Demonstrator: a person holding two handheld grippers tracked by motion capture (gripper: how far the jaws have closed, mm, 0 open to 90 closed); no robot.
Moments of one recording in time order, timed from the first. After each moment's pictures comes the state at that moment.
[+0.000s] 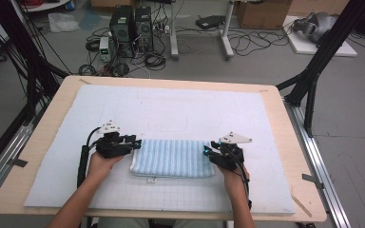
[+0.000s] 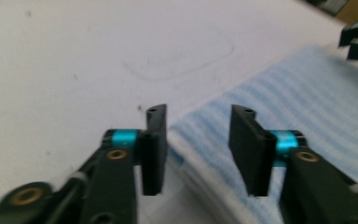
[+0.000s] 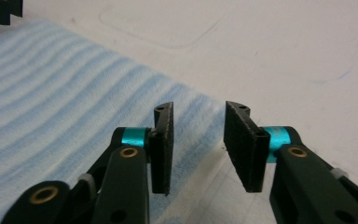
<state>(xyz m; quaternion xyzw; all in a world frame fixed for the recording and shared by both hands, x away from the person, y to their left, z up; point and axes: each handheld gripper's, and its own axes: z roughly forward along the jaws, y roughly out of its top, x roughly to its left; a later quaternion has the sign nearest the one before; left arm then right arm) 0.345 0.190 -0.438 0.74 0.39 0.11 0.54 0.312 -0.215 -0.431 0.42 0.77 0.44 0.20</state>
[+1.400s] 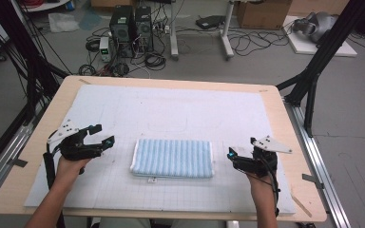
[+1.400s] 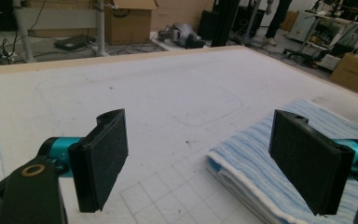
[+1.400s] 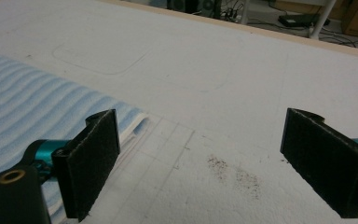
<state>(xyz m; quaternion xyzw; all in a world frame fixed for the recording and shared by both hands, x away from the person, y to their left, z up) 0.313 0.264 -0.414 0.69 0.37 0.19 0.60 0.275 -0.281 -0.396 0.46 0.72 0.44 0.28</state>
